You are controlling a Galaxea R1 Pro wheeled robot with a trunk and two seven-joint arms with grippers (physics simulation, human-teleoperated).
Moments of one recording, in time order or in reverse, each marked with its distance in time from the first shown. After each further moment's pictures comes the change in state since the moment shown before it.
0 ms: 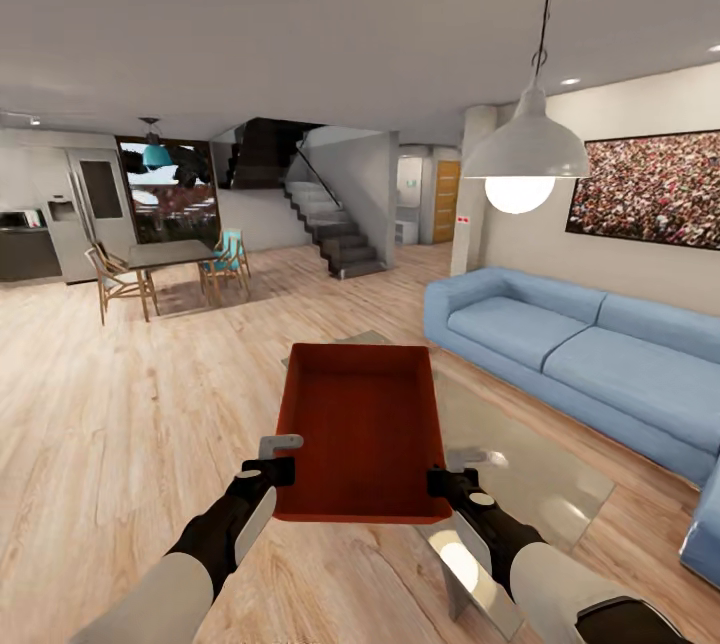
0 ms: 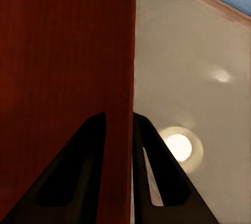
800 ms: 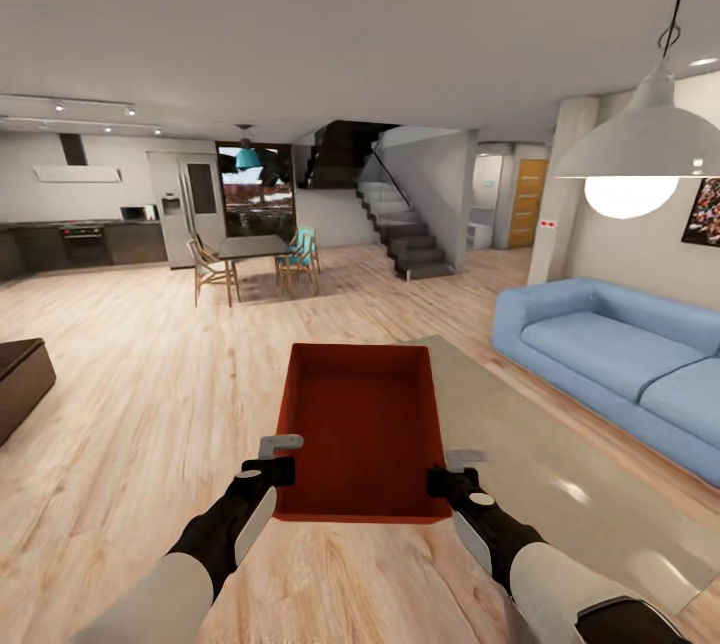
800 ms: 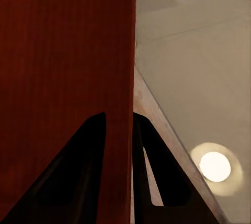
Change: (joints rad) left arm 0.000 0.000 0.000 0.000 0.000 0.000 0.000; right arm 0.000 0.000 0.000 0.000 0.000 0.000 0.000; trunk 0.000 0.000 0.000
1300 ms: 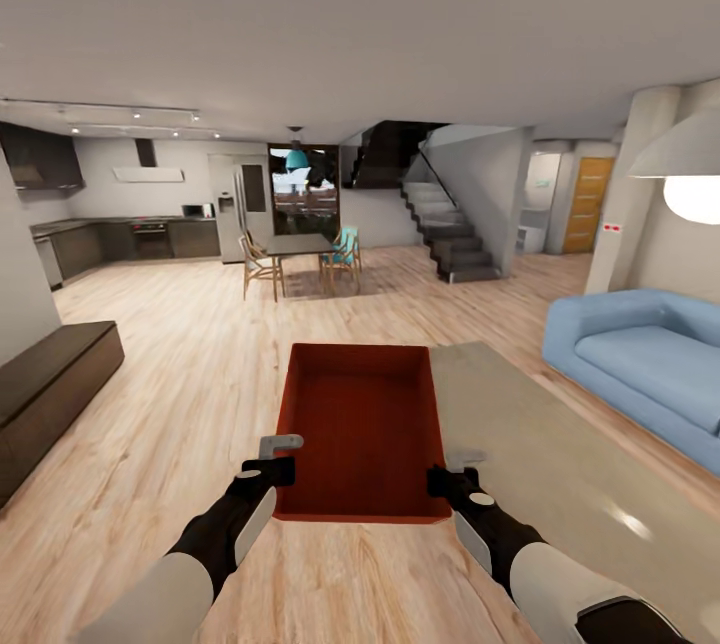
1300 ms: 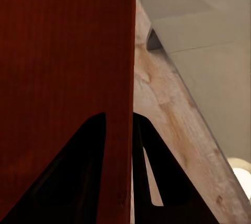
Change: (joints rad) left arm 0.000 0.000 0.000 0.000 0.000 -0.001 0.000; right arm 0.000 0.000 0.000 0.000 0.000 -0.001 0.000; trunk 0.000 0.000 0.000
